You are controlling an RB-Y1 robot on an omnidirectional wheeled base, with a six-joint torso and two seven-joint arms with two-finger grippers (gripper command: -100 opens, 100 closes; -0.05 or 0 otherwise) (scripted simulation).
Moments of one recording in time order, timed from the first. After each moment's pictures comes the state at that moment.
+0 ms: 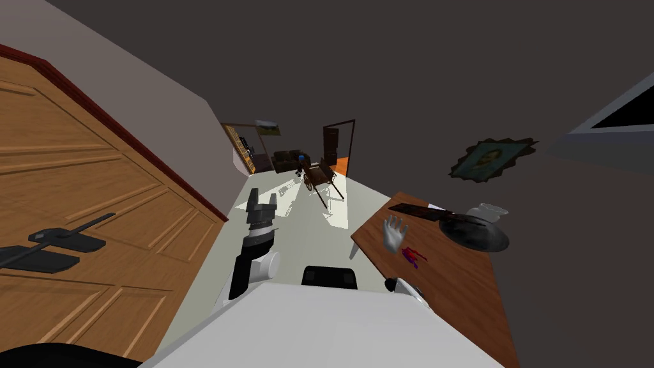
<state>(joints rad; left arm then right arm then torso) 0.51 -0.03 0.01 -2.26 0.05 -0.50 0.03 0.12 -0.32 0.20 -0.81 0.75 0.68 0.39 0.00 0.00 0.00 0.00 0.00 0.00</state>
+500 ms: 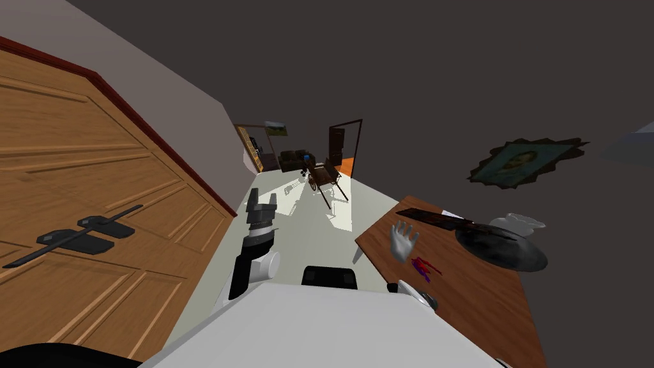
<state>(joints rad) 0.51 -0.03 0.01 -2.26 0.05 -0.50 0.03 0.08 -0.33 0.21 -0.67 0.83 0.78 0.45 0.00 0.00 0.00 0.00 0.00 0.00</state>
